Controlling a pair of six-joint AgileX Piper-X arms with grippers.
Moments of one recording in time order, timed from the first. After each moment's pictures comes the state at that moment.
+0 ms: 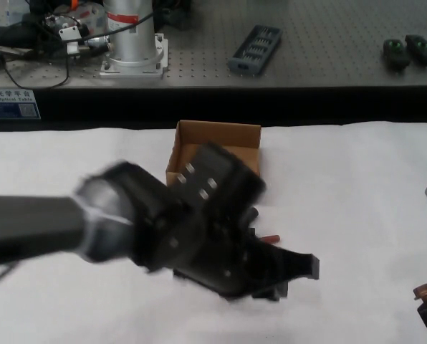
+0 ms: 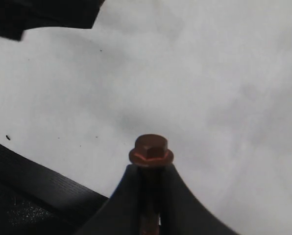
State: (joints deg) left arm -45.7 94.1 -58.4 14.4 17.2 -29.2; right arm 34.7 53.4 -47.7 66.8 -6.9 6.9
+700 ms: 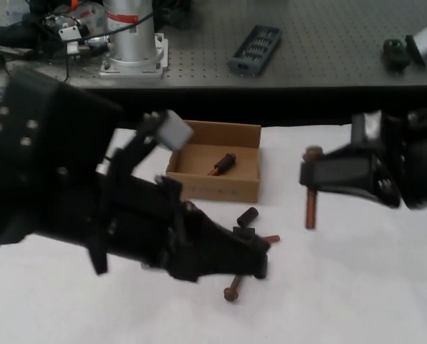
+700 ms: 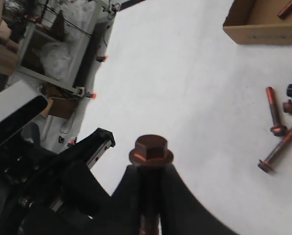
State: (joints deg) left arm -33.5 71.5 -47.7 11.4 52.7 -3.7; right arm 34.7 59.9 -47.7 24.2 -28.0 40.5
